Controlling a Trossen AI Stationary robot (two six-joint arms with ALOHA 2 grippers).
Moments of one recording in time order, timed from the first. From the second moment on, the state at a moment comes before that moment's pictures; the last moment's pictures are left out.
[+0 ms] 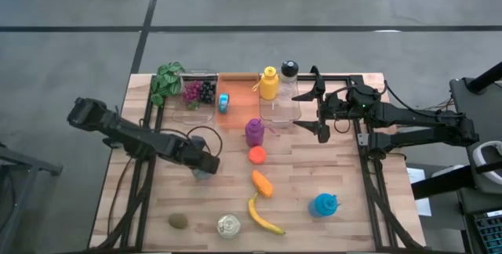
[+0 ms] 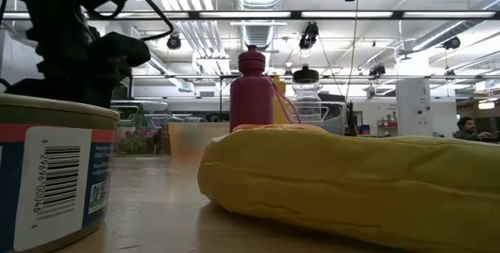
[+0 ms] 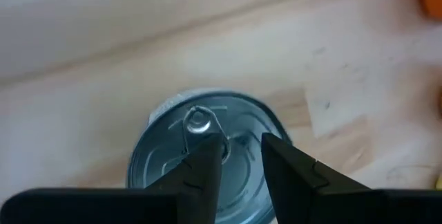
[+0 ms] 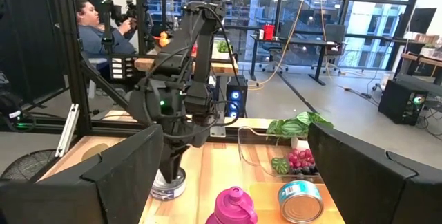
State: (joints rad) left arm -0.28 1.35 0.67 -0.58 -0.15 -1.52; right arm -0.20 0.90 0.70 0.21 -0.21 -0.04
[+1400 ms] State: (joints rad) left arm -0.27 1.53 0.78 -0.52 -0.16 -1.46; right arm -0.20 0.90 0.70 0.21 -0.21 -0.04
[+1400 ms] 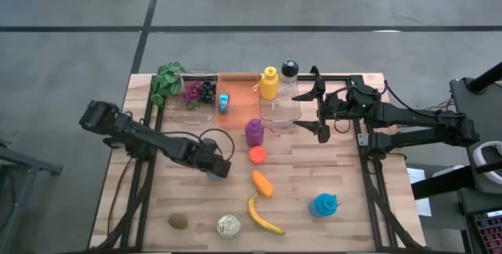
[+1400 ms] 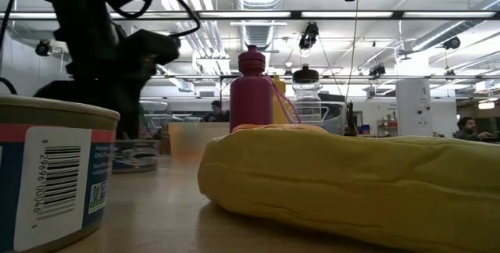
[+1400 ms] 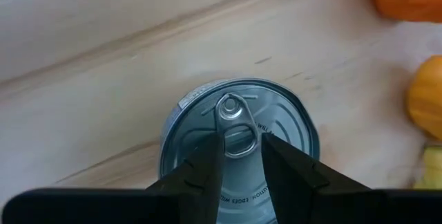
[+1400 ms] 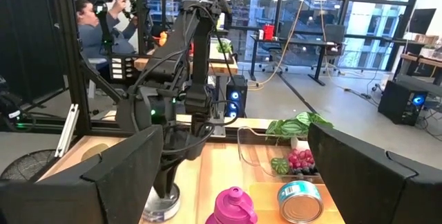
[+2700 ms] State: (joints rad) left arm -0.23 1.52 0.95 -0.62 -0.24 -1.21; right arm -0.20 0.90 0.70 0.19 -0.21 -0.02
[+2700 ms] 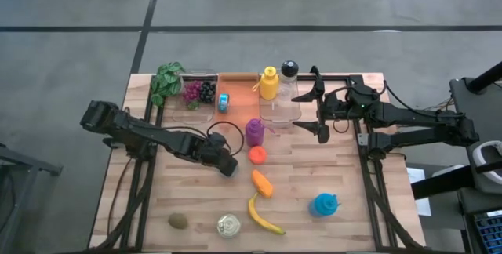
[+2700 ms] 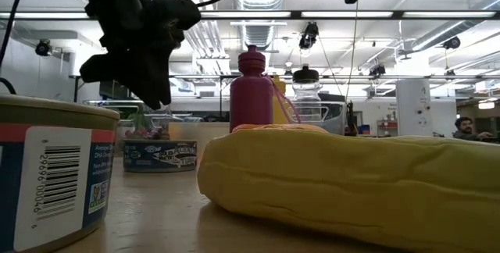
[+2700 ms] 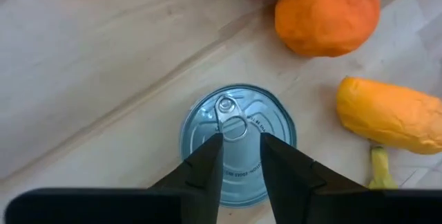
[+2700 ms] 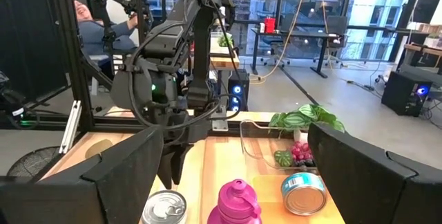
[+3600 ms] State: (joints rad) left arm -0.23 1.54 0.85 -0.61 -0.24 -1.34; right arm -0.20 0.90 0.70 0.19 -0.21 0.00
